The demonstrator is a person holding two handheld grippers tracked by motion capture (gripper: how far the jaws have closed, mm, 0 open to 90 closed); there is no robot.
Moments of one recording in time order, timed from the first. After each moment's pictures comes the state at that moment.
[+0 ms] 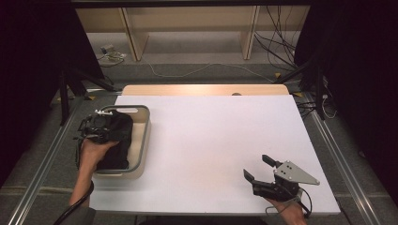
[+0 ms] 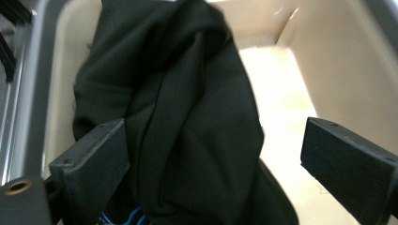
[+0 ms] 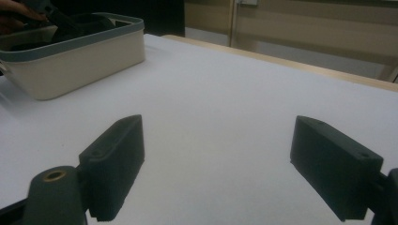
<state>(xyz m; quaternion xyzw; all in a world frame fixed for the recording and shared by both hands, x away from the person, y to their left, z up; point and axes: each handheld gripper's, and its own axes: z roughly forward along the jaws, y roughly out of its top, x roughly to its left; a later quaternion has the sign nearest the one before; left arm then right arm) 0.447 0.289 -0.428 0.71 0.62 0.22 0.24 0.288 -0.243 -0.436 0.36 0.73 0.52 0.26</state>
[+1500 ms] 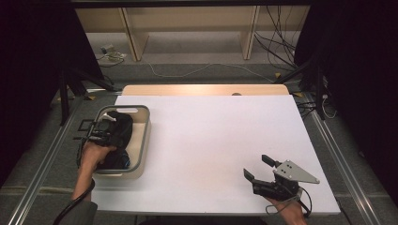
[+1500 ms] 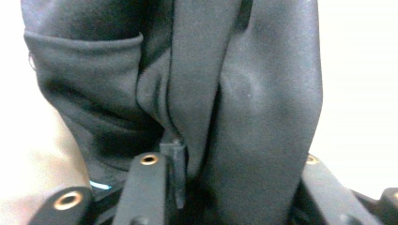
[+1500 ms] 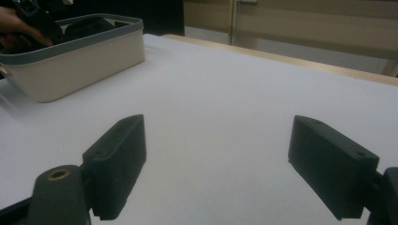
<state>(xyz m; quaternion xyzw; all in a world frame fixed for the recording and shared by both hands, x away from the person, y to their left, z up) 0.462 0.299 -0.460 0.73 0.65 0.14 0.17 0.290 -0.243 -0.437 0.37 0.73 0.52 0.25</state>
